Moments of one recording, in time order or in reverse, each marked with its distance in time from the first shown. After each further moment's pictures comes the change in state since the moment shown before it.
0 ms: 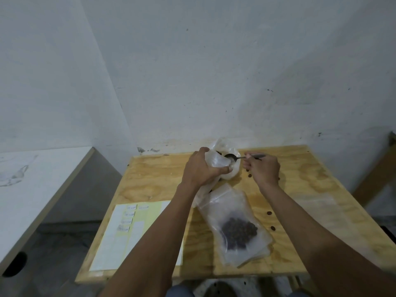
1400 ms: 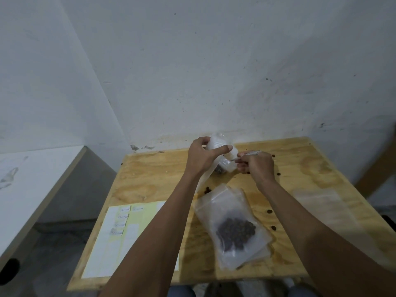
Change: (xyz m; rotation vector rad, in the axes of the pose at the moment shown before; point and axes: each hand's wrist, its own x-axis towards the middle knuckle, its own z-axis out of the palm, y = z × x) left_hand 0.029 0.009 0.016 -0.412 0.052 -0.123; right_hand 0.014 0.012 0.007 0.091 -0.158 0.192
